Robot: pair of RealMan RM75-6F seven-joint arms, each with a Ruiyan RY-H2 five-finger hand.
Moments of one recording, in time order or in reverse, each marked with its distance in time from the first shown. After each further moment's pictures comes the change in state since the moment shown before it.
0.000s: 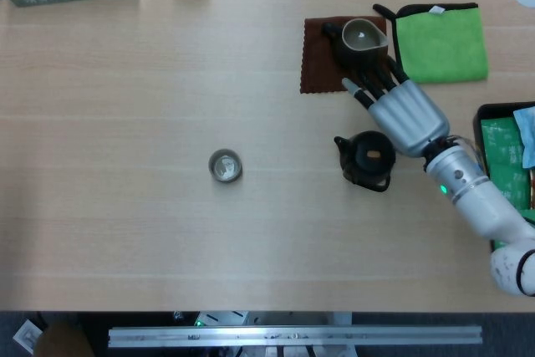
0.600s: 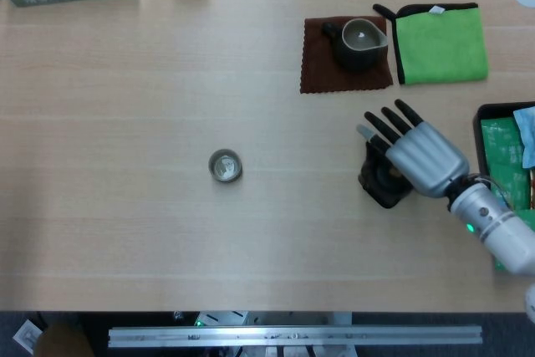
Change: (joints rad) left arm -0.003 -0.011 0.004 -0.003 0.021 0.007 0.008; right arm -0.104 0.072 -0.091 -0.078 -0.144 -0.026 0.056
